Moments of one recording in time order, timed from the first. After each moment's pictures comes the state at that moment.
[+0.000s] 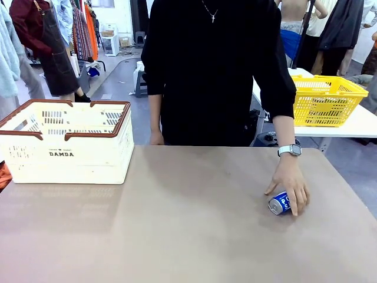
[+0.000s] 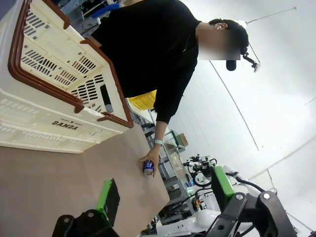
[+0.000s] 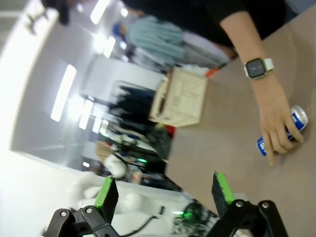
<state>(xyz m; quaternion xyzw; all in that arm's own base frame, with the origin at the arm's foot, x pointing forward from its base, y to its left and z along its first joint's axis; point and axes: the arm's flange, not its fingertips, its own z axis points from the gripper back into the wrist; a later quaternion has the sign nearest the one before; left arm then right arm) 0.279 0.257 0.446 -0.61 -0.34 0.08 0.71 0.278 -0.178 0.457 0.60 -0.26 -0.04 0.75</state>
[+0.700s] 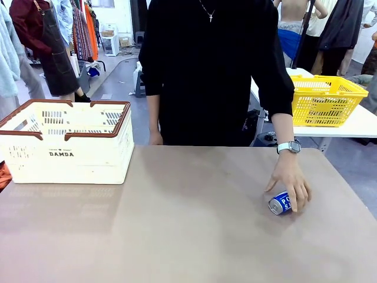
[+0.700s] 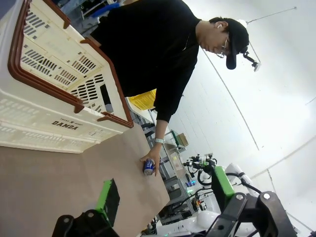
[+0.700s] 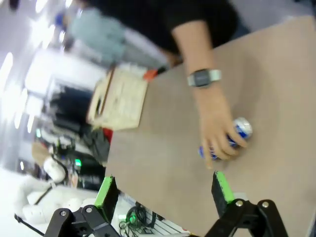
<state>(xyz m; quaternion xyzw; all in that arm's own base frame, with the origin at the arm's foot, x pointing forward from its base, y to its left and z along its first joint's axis) 0.279 0.257 0.445 -0.61 -0.34 0.08 0.71 0.259 -0.208 0.468 0.47 -0.30 -0.07 0.82</state>
